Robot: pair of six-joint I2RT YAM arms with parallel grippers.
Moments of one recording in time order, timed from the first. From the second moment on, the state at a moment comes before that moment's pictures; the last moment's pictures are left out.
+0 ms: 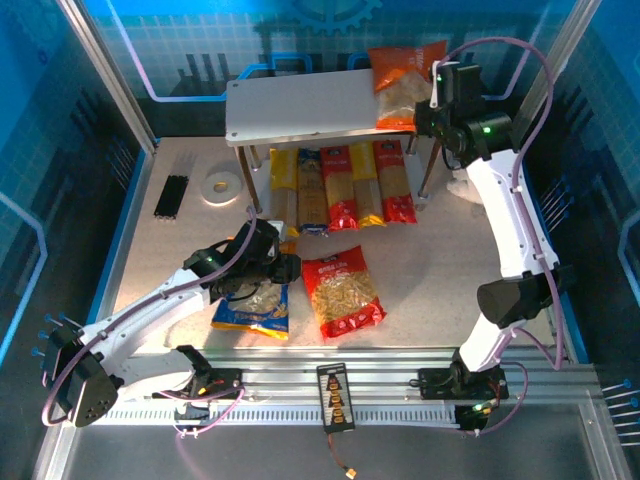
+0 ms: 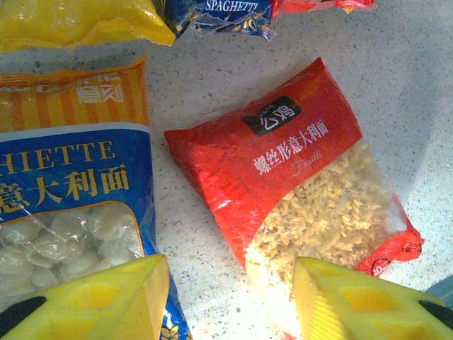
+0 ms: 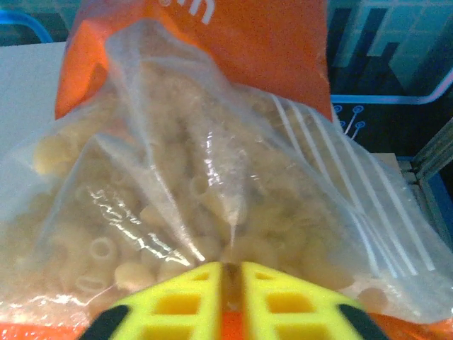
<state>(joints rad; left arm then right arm) -0.65 1.13 0.87 -0.63 0.01 -0.59 0.27 1.72 2.12 -0.97 0.23 0.16</state>
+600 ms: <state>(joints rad) -0.68 1.06 0.72 -0.60 -0.05 -0.65 0.55 1.15 1.65 -0.87 0.18 0.19</state>
